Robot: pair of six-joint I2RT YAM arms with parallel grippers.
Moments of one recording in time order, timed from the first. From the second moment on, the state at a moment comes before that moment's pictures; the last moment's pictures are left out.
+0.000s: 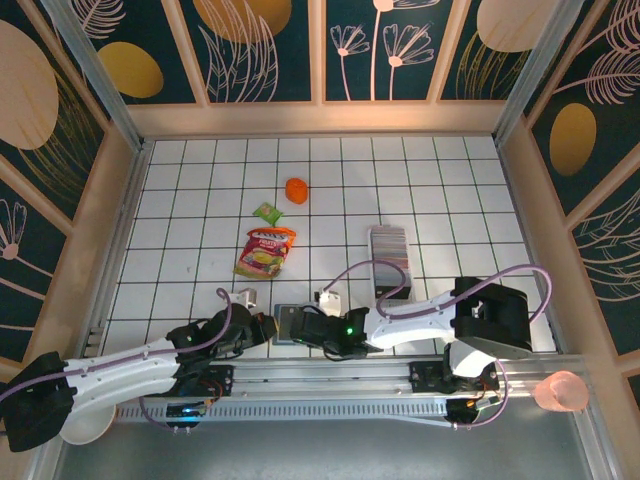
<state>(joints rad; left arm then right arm) -1.01 0.74 0.04 -0.01 -0.03 -1.19 1.43 1.59 0.76 -0.20 0.28 1.44</state>
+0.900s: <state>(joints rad) -1.01 0.62 0.02 -0.06 -0.07 -1.21 1.41 1.48 0.74 0.18 0.27 1.13</state>
